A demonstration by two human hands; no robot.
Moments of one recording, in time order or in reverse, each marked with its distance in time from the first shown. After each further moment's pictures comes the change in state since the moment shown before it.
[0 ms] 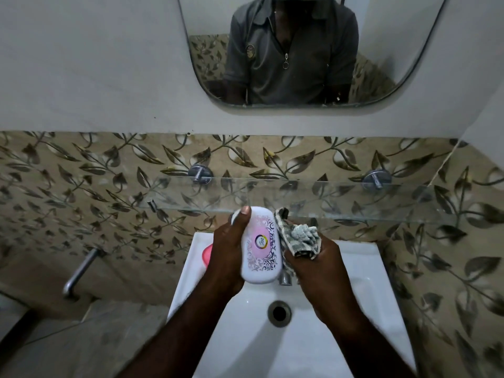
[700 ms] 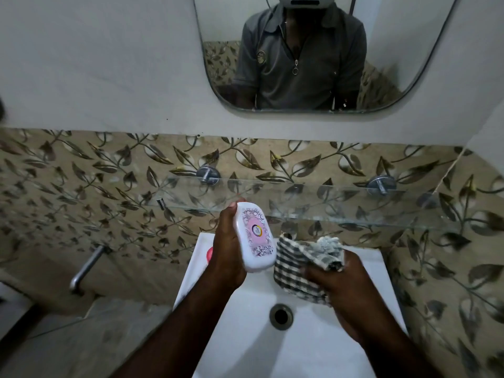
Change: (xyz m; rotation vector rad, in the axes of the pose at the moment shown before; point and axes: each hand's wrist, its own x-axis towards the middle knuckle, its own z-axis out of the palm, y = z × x) left_hand 0.011 0.007 -0.002 -0.164 0.062 -0.057; right_hand -0.019 -0.012 -0.029 0.320 -0.175 0.245
